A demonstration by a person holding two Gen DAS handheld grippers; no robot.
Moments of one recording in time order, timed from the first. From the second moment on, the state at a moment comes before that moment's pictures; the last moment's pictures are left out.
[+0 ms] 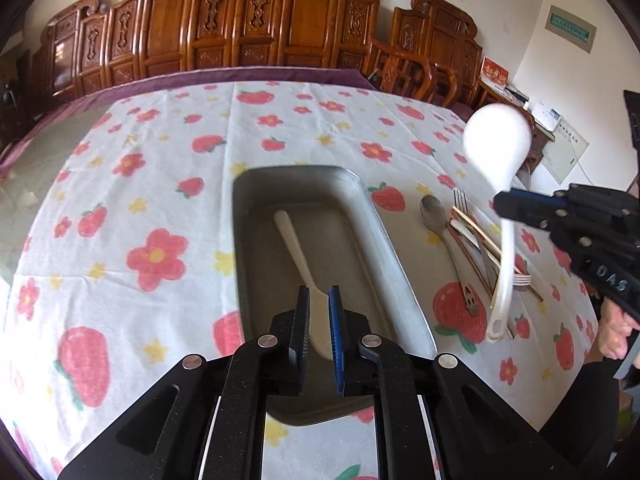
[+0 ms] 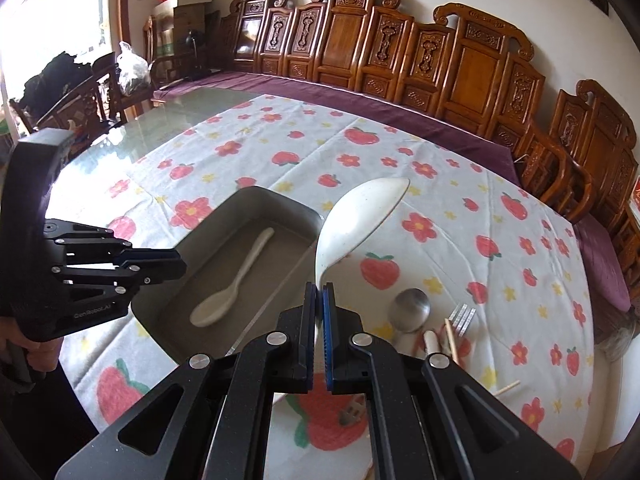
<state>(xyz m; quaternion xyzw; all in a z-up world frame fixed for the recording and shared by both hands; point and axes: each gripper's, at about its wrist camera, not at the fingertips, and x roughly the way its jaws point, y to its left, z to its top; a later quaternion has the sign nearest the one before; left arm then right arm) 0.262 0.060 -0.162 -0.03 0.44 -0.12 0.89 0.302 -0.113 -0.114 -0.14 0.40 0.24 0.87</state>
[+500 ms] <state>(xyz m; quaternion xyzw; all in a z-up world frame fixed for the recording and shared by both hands) 0.262 0.102 -0.145 -0.03 0.42 -0.06 0.91 0.343 -0.041 -0.146 -0.11 0.43 0.28 0.85</state>
